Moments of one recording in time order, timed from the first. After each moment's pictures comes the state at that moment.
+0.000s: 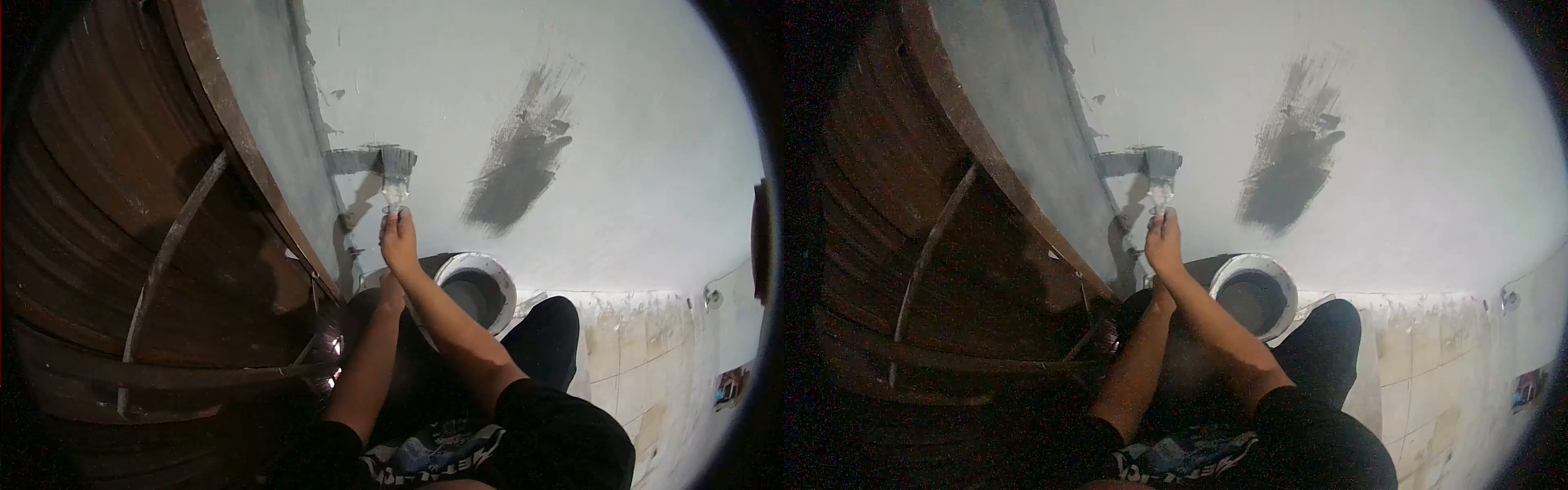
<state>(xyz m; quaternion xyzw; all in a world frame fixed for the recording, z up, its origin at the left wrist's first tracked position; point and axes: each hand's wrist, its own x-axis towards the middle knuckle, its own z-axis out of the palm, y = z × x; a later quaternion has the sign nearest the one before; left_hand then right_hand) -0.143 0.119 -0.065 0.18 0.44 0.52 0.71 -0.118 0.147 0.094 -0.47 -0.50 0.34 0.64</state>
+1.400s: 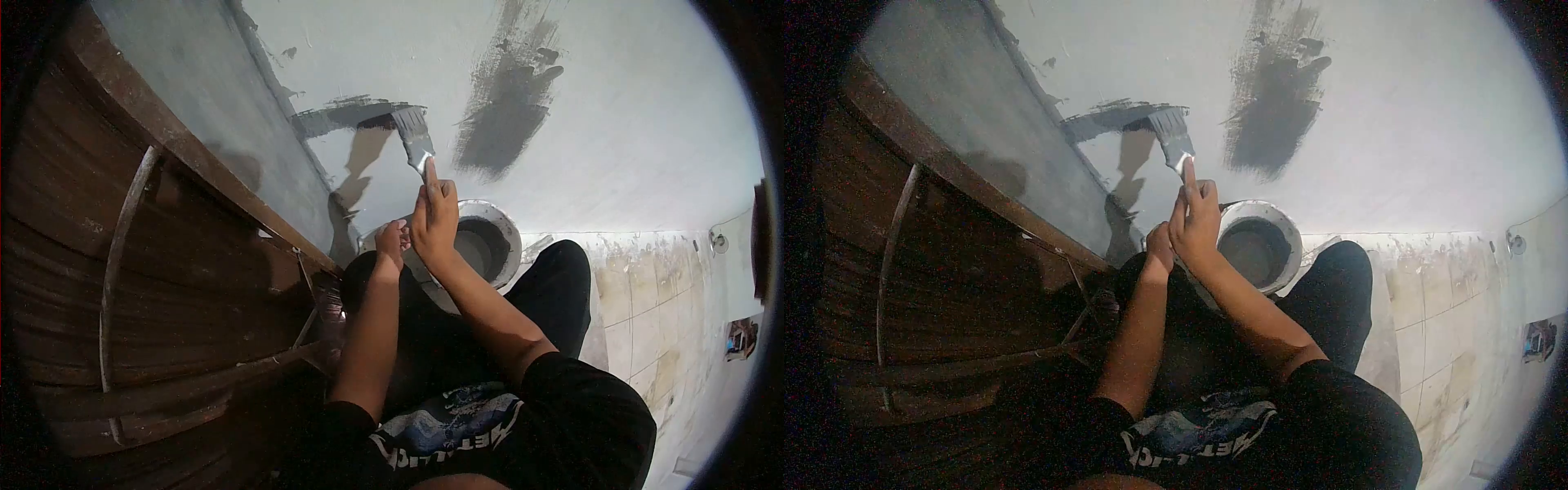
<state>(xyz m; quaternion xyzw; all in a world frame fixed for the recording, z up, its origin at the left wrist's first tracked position) -0.138 0.122 -0.032 0.21 0.51 0.46 0.70 -0.050 0.078 0.127 -0.58 -0.59 0.00 0.56</state>
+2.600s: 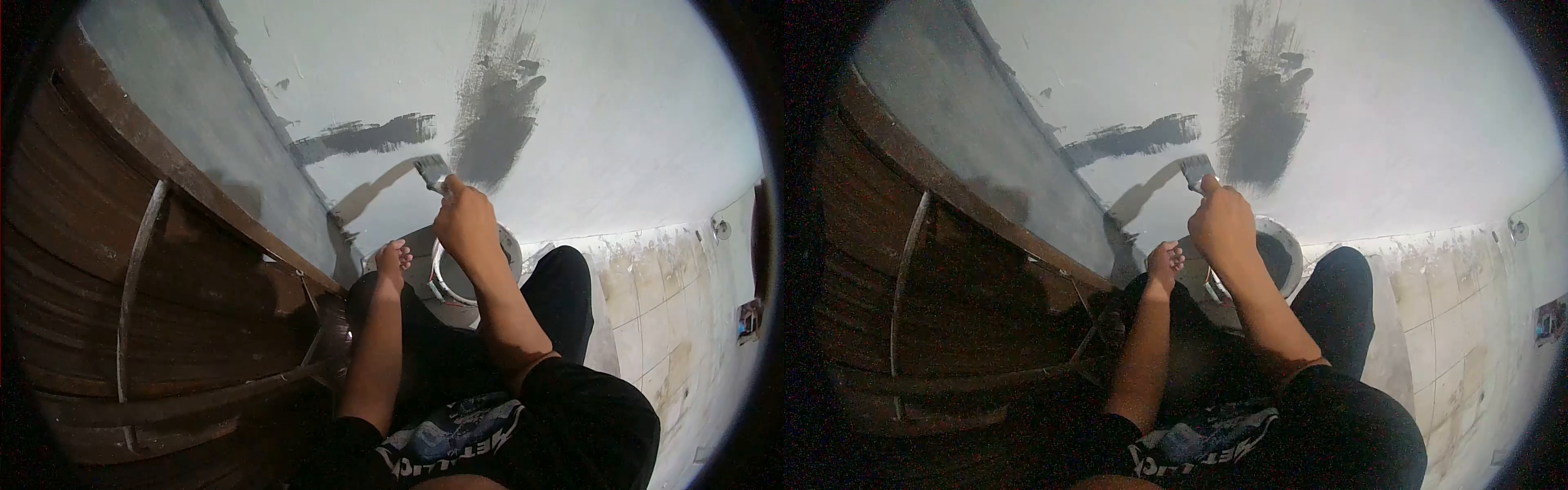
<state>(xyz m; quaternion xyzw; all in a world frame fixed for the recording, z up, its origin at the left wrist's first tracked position) -0.139 0.126 -0.034 0.18 0.52 0.42 0.72 -0.011 0.064 0.215 -0.73 -0.59 0.05 0.34</state>
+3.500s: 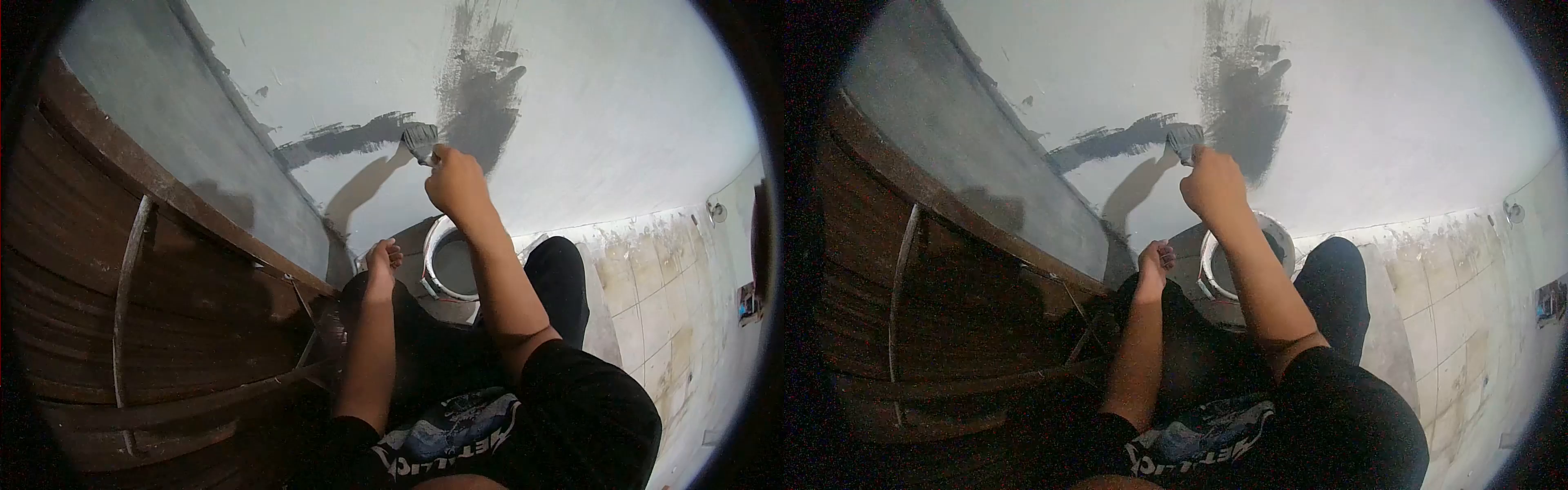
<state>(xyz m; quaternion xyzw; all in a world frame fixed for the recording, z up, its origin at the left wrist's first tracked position) -0.138 0.124 -0.039 0.16 0.50 0.44 0.73 0.018 0.092 0.231 -0.74 -0.58 0.03 0.34</state>
